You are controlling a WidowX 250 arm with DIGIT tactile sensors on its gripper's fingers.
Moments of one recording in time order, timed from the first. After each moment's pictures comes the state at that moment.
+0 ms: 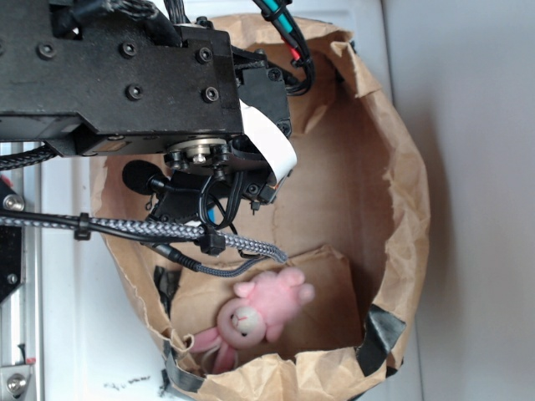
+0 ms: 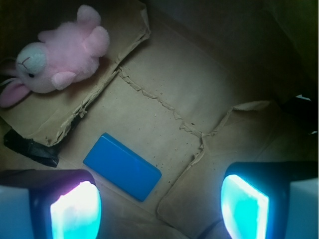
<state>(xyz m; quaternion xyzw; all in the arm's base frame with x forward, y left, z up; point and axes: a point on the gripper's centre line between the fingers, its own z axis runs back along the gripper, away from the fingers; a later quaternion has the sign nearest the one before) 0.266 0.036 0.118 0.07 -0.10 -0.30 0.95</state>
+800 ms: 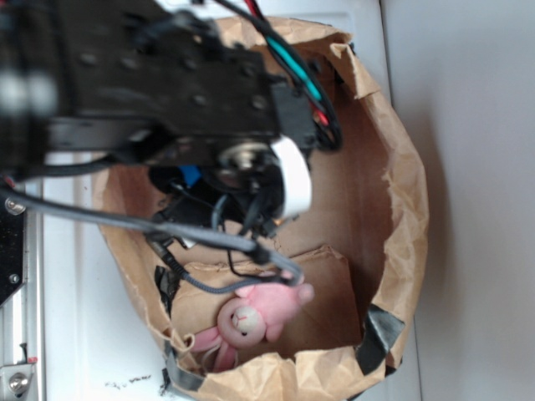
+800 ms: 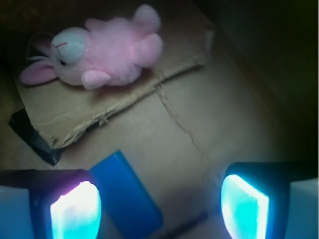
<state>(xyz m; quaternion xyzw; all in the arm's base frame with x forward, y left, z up) 0.280 0.027 0.089 0.03 -0.10 -0.47 0.87</state>
